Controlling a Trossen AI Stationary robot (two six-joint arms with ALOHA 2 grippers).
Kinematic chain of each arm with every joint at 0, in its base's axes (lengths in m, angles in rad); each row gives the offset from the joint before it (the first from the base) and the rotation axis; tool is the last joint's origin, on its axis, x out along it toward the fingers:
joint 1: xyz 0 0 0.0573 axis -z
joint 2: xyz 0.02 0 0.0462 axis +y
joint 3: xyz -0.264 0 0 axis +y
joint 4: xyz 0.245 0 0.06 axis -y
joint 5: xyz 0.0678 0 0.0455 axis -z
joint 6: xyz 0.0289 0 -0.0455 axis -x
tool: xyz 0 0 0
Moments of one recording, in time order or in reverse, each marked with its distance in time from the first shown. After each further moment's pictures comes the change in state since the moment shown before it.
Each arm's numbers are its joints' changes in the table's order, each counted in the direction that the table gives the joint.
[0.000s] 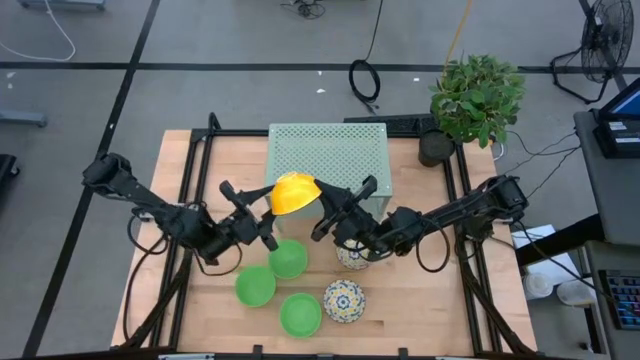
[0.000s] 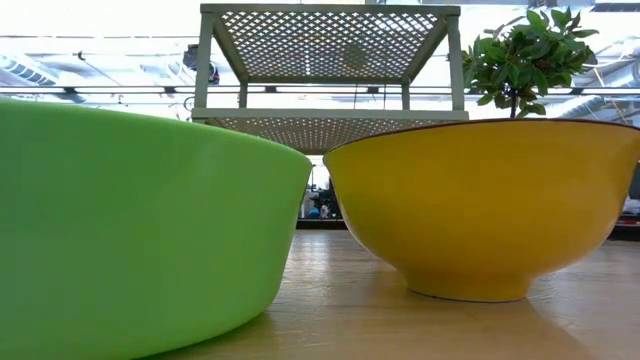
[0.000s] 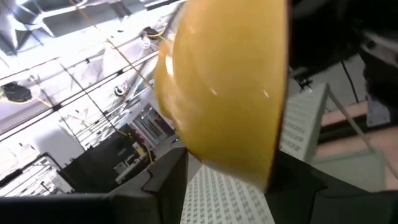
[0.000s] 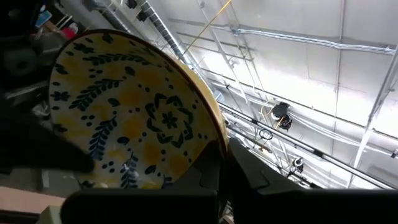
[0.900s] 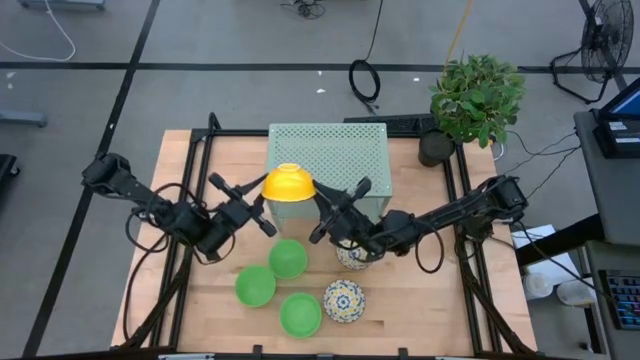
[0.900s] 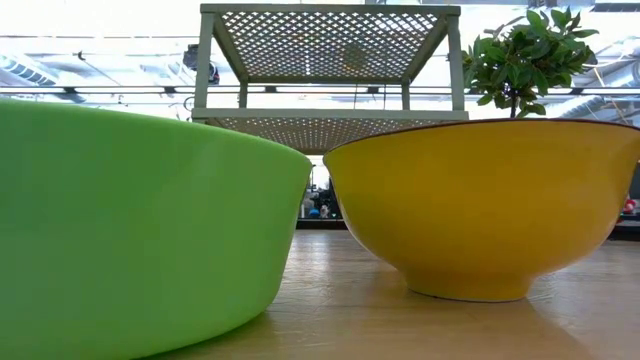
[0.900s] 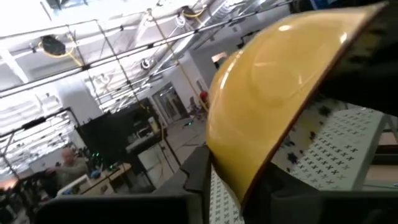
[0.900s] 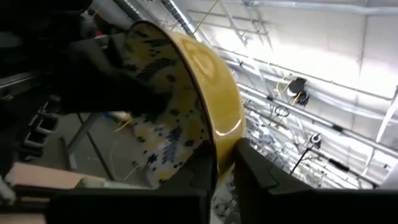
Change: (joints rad) left arm -0.006 -0.004 -0.004 0.079 -0.070 0.046; right arm 0.005 0.003 0.003 -0.135 0.072 -0.174
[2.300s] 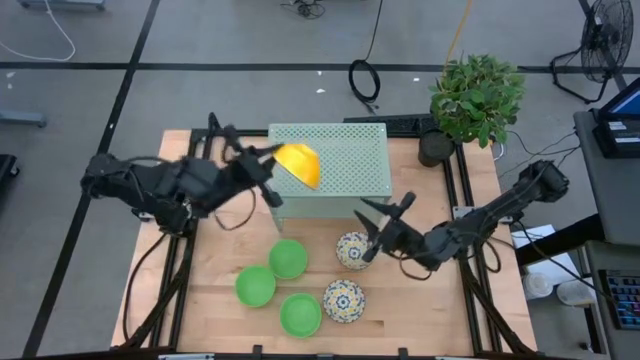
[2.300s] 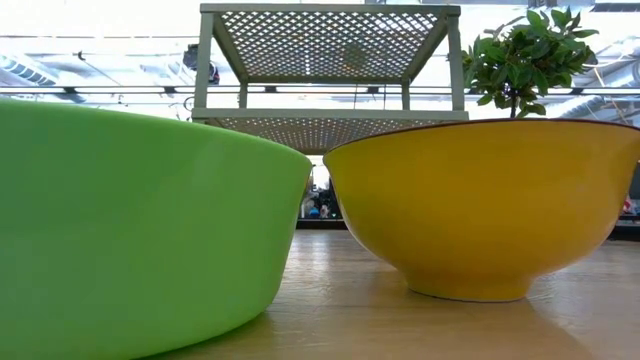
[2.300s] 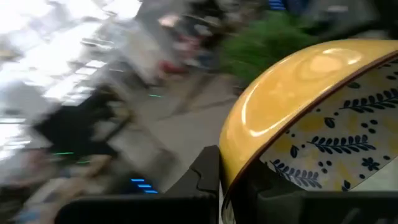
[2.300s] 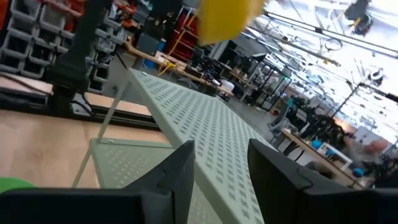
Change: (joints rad) left arm -0.280 0.013 -0.663 -1.347 0.285 0.595; right arm -0.206 -0.429 0.324 -0.533 0.297 -0.478
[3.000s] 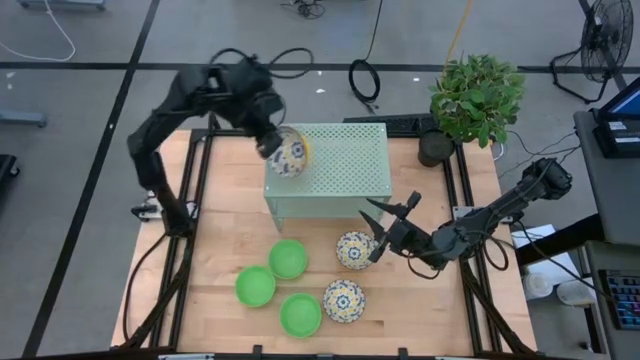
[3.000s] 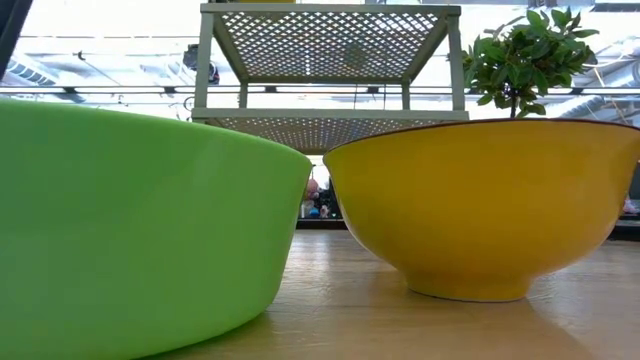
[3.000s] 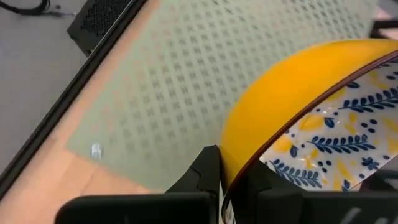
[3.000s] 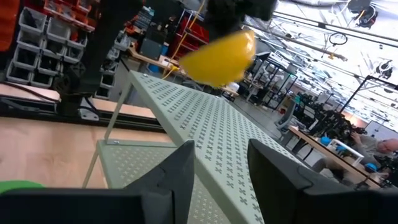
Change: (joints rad) left arm -0.692 0.465 -0.841 -1.260 1.116 0.635; right arm -0.020 -0.042 0.035 -0.006 0.002 -0.047
